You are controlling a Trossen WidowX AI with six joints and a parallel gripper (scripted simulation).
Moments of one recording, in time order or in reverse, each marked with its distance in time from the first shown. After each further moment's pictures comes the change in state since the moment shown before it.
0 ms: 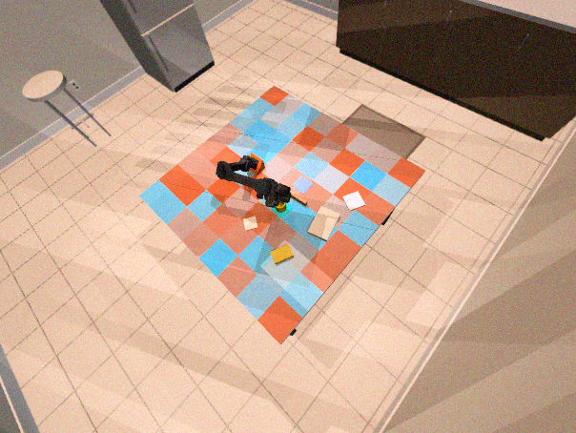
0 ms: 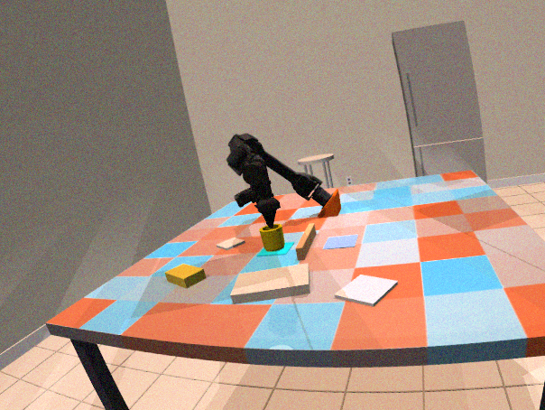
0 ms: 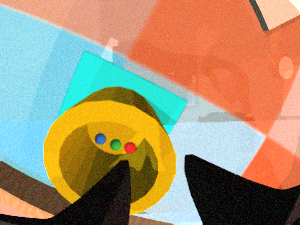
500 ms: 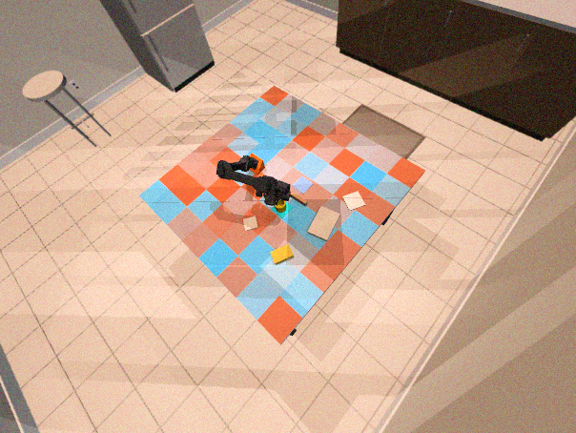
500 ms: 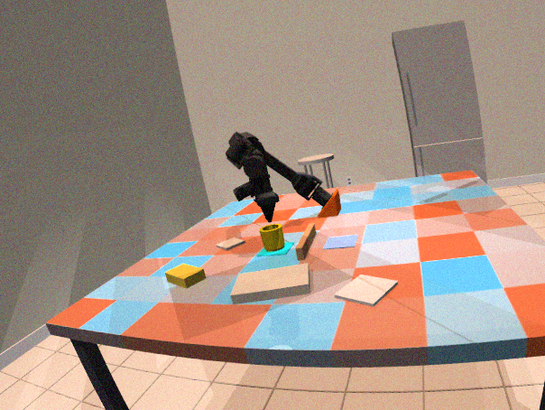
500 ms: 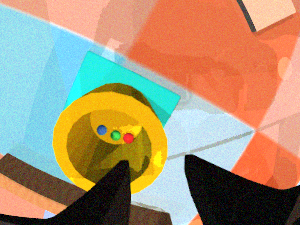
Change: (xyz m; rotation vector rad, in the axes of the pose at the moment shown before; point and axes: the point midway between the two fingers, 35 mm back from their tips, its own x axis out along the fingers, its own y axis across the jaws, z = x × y) arm -0.018 -0.001 -0.001 -0.003 -0.002 -0.001
